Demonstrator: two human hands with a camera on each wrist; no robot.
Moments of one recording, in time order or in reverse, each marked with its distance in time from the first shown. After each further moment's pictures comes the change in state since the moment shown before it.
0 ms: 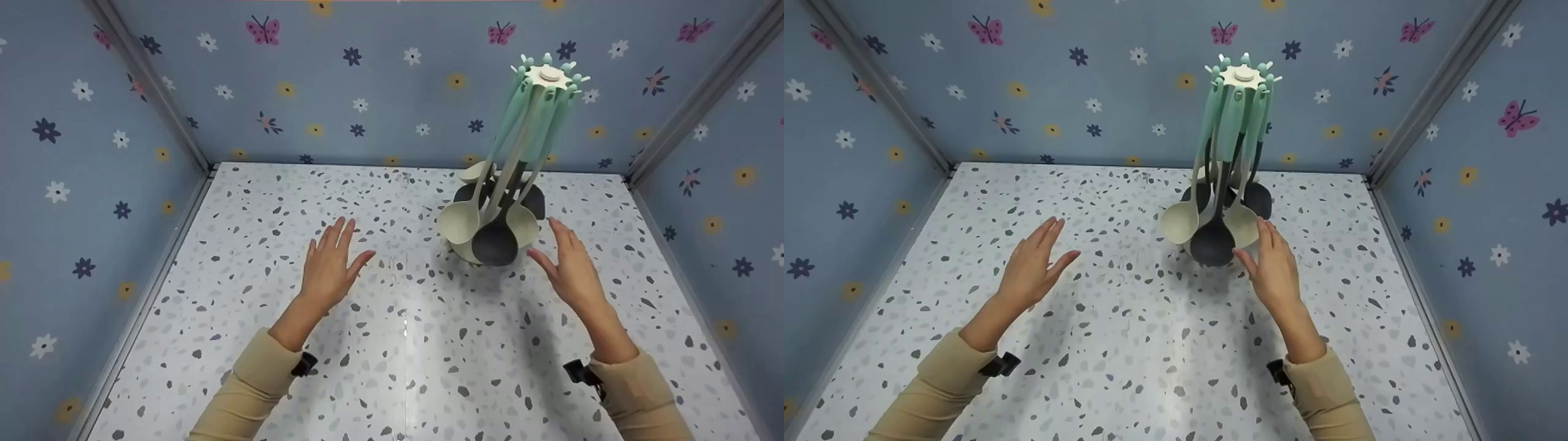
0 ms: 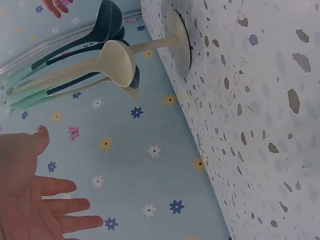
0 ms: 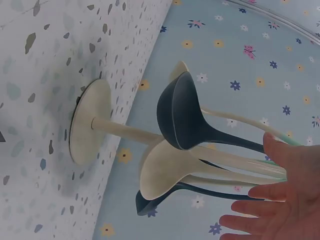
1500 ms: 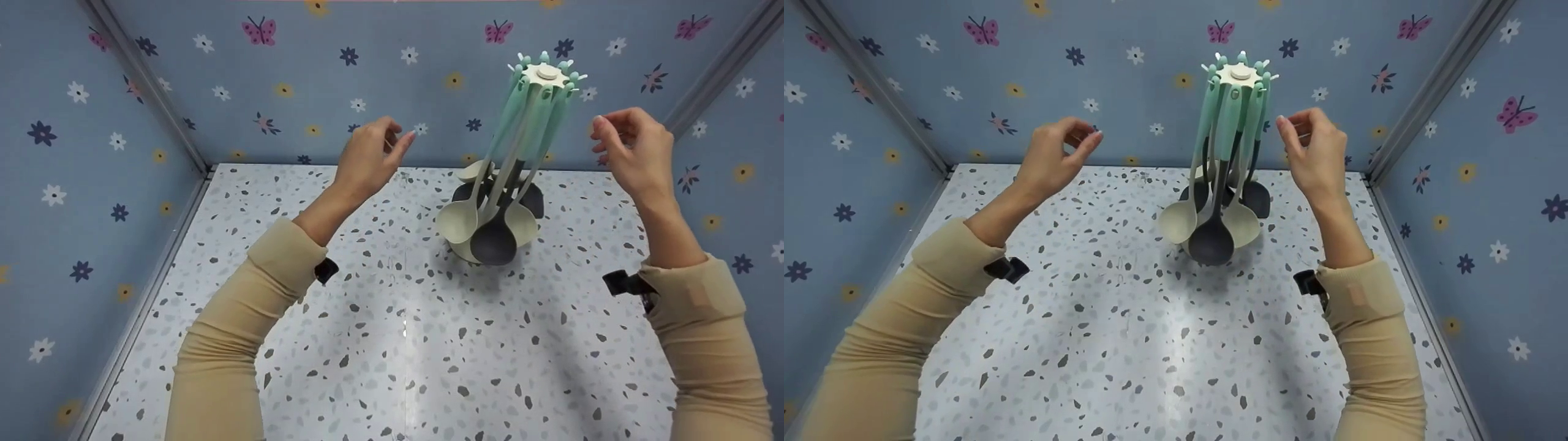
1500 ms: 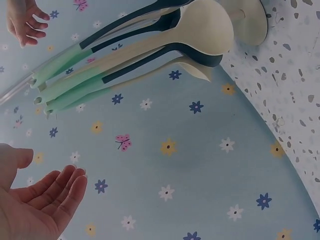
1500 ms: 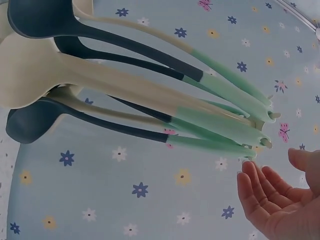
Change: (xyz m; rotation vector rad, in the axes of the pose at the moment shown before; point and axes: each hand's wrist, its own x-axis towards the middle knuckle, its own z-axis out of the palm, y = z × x) left_hand 0.125 0.086 -0.087 -0.330 0.063 0.117; right_hand 0.097 -0.045 -0.116 0.272 0.304 0.072
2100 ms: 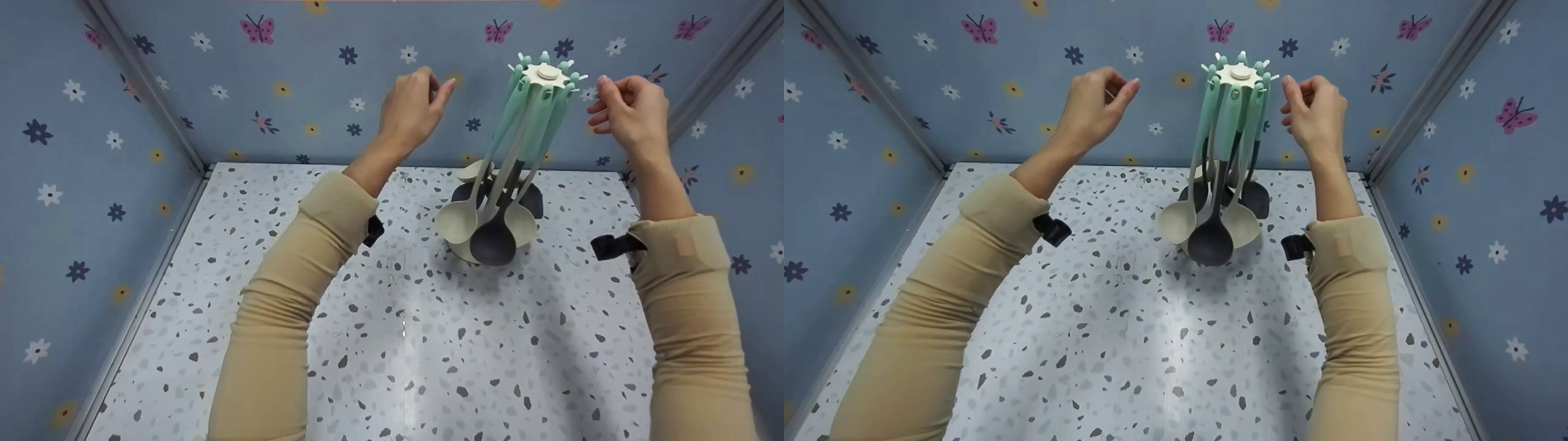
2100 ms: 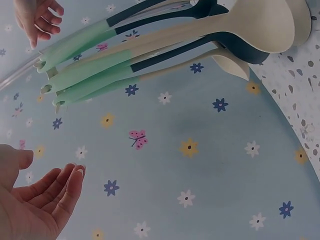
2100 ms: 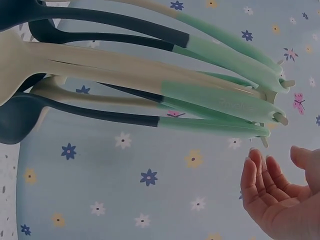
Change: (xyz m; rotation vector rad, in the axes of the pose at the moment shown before) left_hand 0.062 0.045 0.014 0.036 0.024 -0.108; right_hand 0.049 -0.006 0.000 0.261 -0.063 0.210
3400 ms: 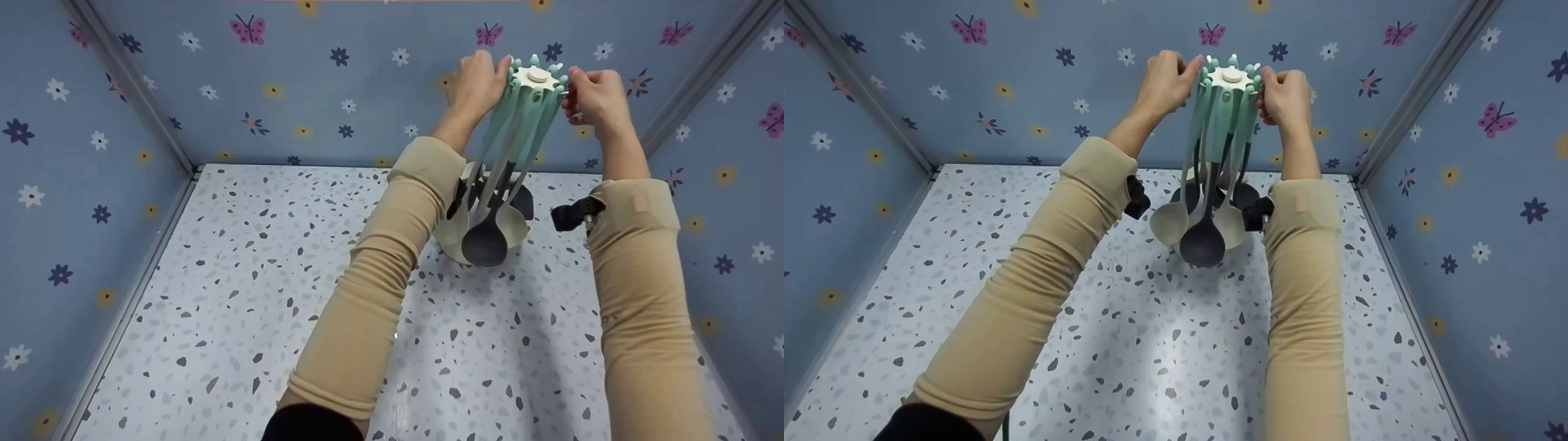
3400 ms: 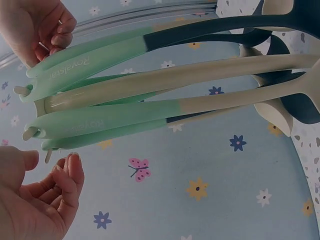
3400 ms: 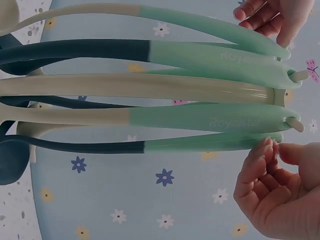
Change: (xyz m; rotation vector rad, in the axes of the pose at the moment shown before) left_hand 0.057 0.057 0.060 0.004 -0.041 -0.032; right_hand 0.035 -0.018 0.023 -0.008 -0.108 0.353
